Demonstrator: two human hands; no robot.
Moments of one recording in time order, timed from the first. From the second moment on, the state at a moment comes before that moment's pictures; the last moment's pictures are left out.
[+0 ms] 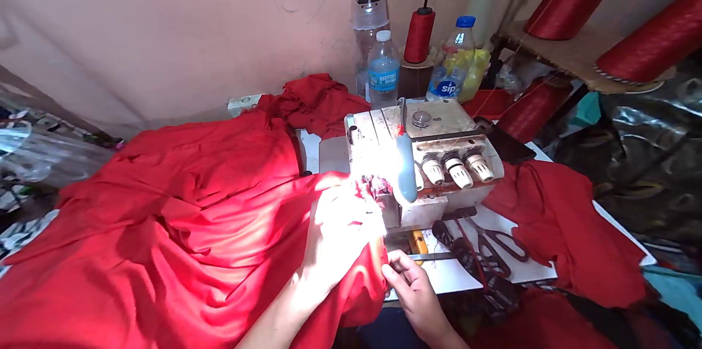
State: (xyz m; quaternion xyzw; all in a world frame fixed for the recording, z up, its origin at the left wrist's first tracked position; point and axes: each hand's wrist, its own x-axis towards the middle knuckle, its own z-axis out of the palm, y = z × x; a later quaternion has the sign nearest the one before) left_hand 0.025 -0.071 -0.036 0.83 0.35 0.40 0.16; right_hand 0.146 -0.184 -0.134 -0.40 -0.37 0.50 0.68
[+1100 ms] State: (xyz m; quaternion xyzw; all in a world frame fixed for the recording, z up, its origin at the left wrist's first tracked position) left_hand 0.014 -0.077 -0.056 0.82 0.36 0.41 0.15; right_hand 0.139 -0.195 -0.127 -0.42 -0.34 0.48 0.69
